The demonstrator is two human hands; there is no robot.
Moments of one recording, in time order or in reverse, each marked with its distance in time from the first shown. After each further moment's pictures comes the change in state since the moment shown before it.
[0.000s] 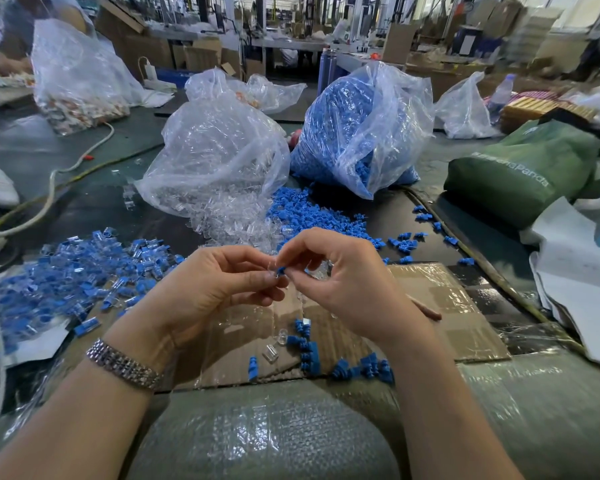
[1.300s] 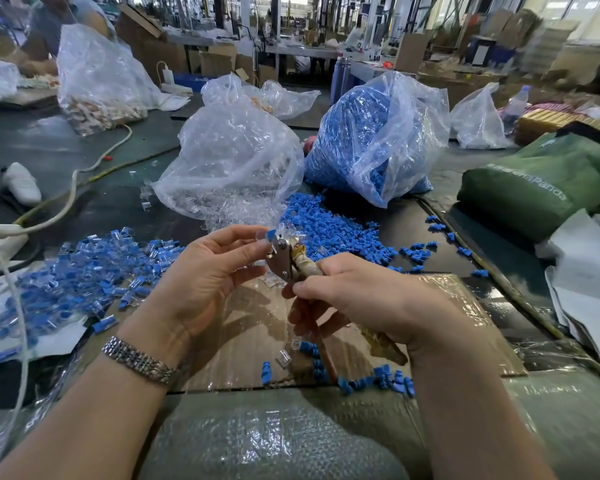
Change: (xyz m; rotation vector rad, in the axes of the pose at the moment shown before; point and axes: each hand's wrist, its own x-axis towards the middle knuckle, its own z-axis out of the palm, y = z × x) left_hand 0.006 0.001 -0.010 -0.192 0.193 0.165; right_hand 0.018 -0.028 -0.005 0.247 -0.443 0.619
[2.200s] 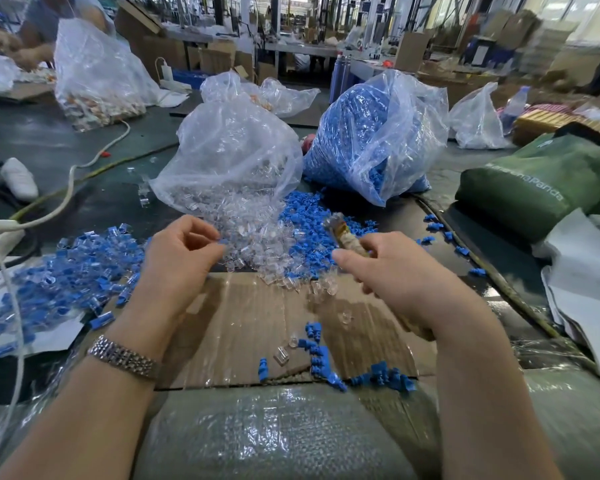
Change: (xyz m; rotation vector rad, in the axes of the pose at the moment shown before) left_hand 0.003 0.004 -0.022 0.754 0.487 0.110; right_hand -0.005 0.018 -0.033 -0.374 0.479 0.076
